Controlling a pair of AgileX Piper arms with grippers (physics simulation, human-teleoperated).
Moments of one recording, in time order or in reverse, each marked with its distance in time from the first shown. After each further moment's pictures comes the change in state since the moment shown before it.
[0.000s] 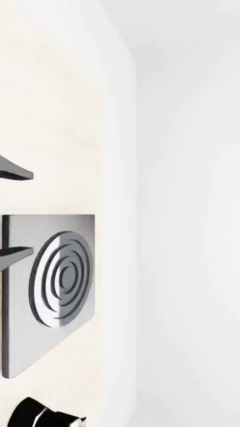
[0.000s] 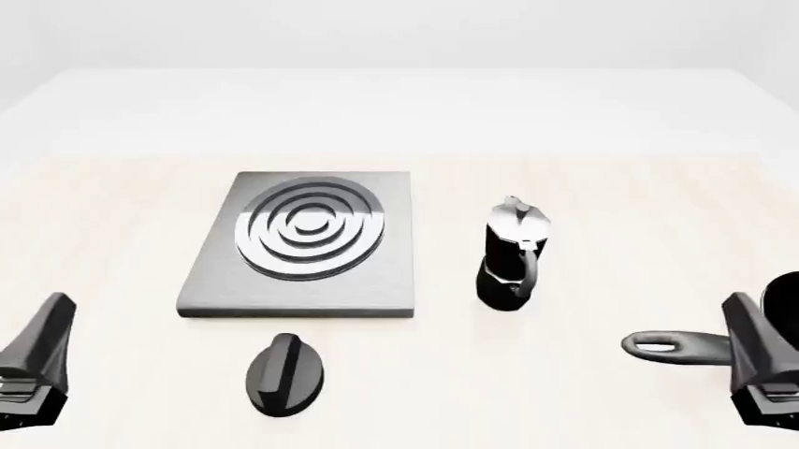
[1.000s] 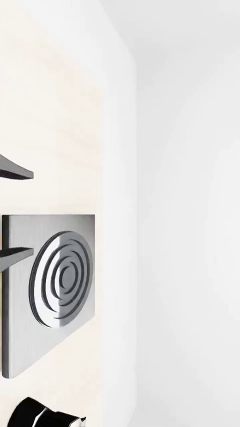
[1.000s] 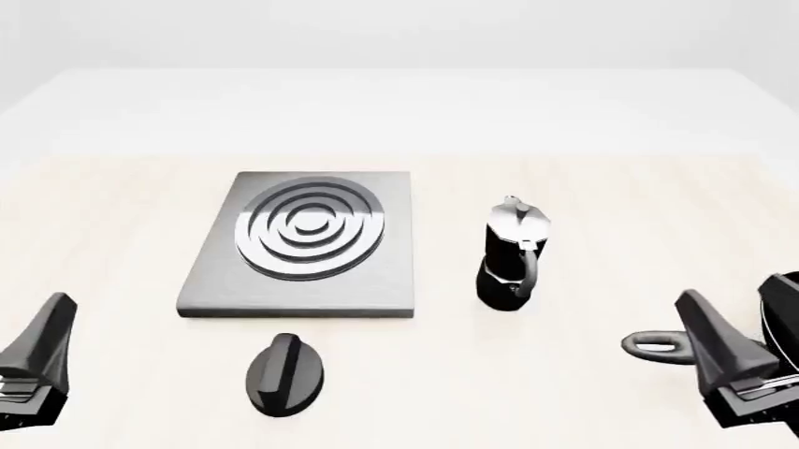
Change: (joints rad) left arm 0.000 0.000 0.000 0.000 0.000; right arm 0.190 0.138 -0.031 -0.063 -0.013
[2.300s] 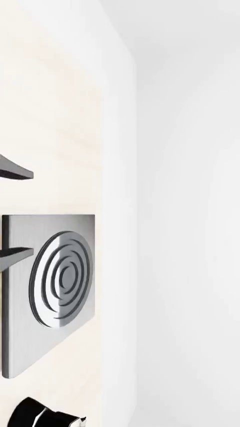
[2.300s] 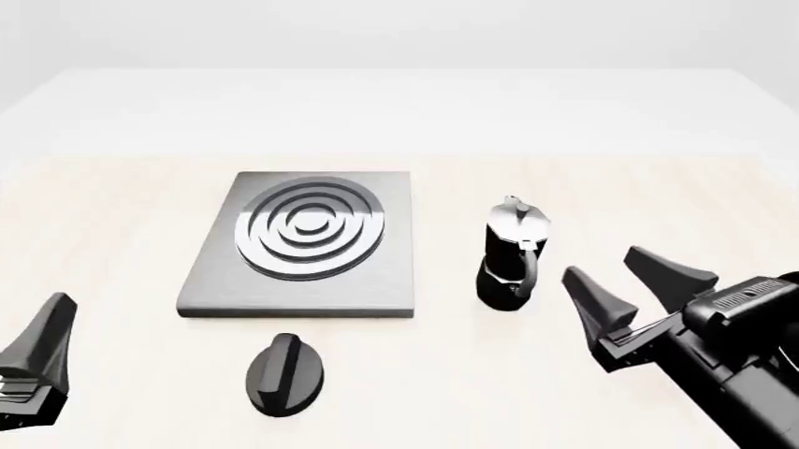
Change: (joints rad) left arm 0.000 0.000 0.000 0.000 0.000; right arm 0.204 0.851 0.004 -0.772 0.060
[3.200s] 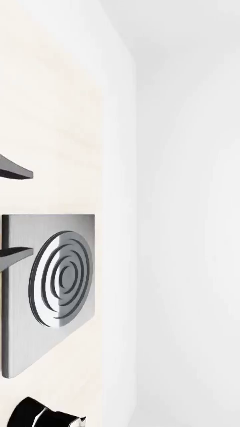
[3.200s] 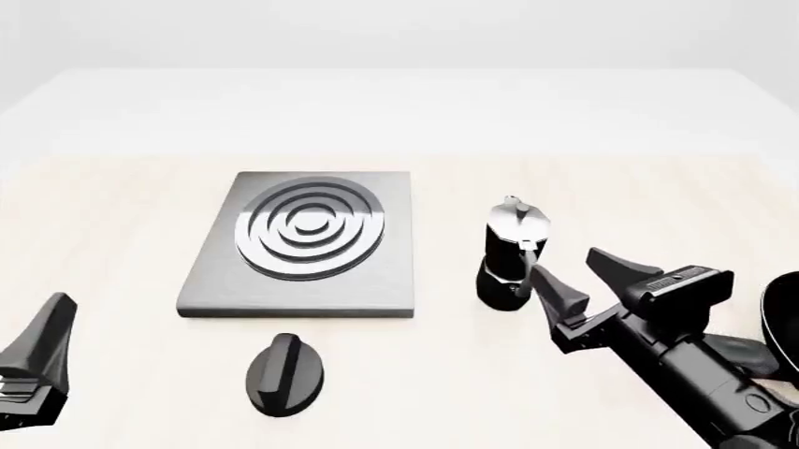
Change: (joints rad) left arm 0.000 0.000 0.000 0.000 0.000; right arm 0.006 0.394 -0.055 -0.274 0.019
